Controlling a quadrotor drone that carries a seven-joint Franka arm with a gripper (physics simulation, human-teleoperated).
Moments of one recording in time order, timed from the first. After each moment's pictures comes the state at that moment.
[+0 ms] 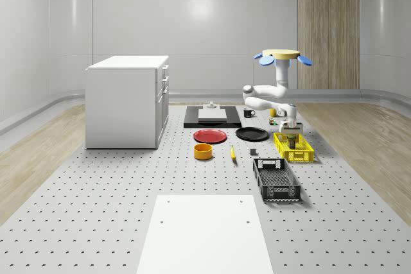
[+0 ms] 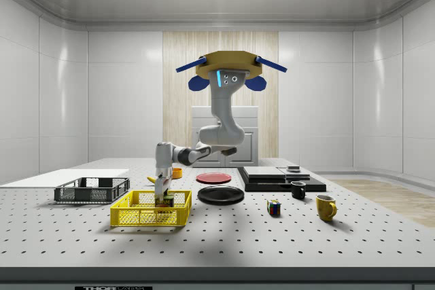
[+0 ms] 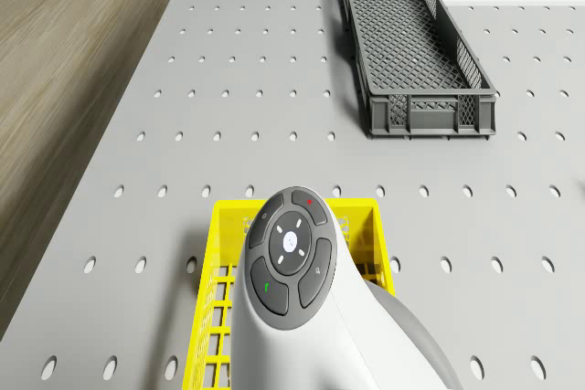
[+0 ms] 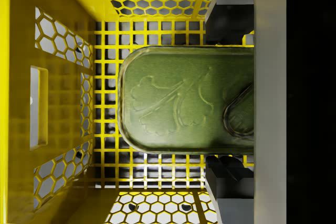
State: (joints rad) arm -1.20 -1.51 1.15 -2.81 -2.00 1.64 1.68
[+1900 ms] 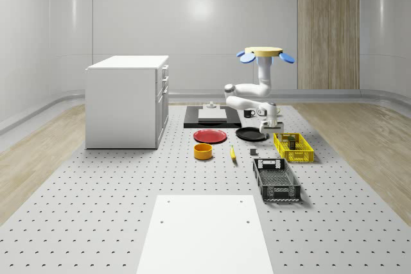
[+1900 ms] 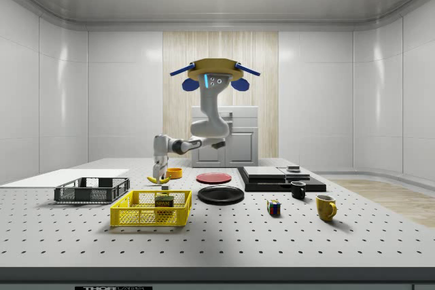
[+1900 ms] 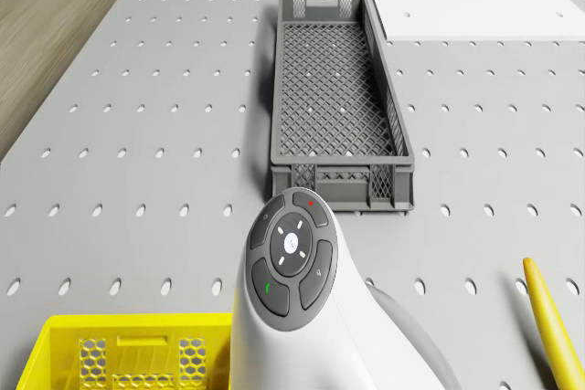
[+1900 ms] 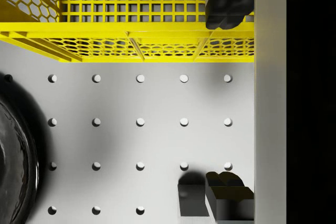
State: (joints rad) arm -1.19 -1.49 1.15 -2.81 -2.00 1.62 1.67
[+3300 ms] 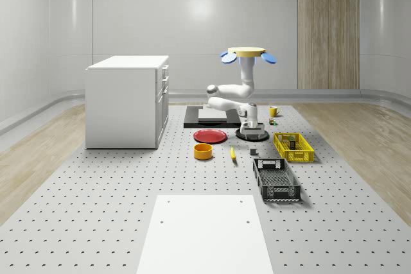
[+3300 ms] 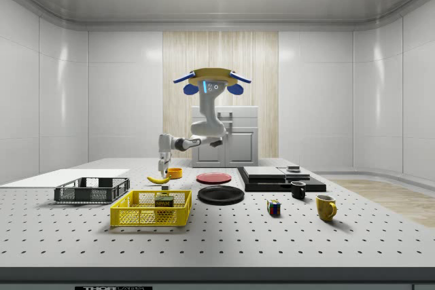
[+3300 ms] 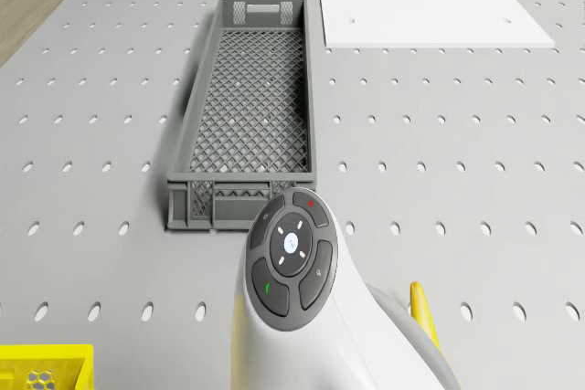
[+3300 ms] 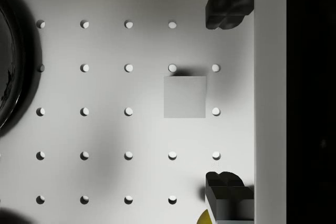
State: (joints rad) arm -1.18 -1.48 1.14 -2.82 -2.00 1.61 1.67
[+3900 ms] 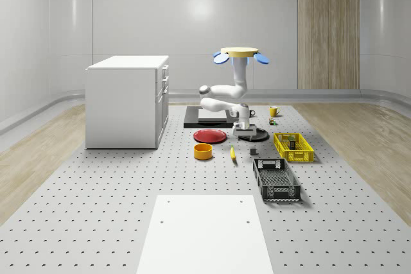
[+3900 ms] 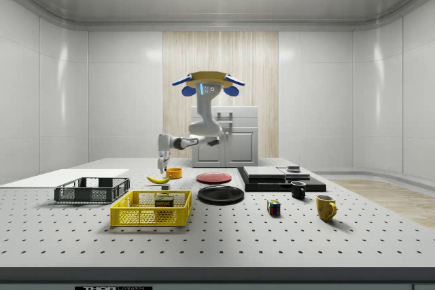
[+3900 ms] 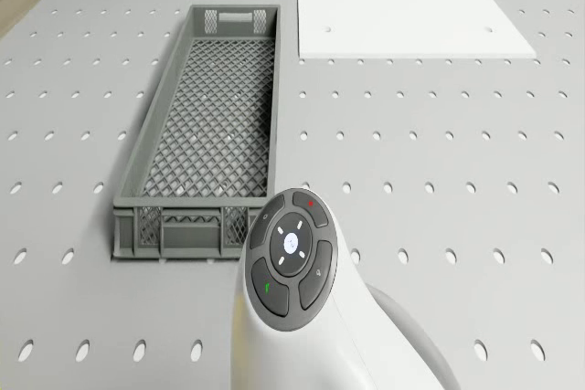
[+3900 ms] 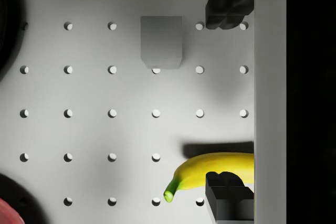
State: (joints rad) arm -1.18 -1.47 1.14 -2.82 -2.00 1.61 1.67
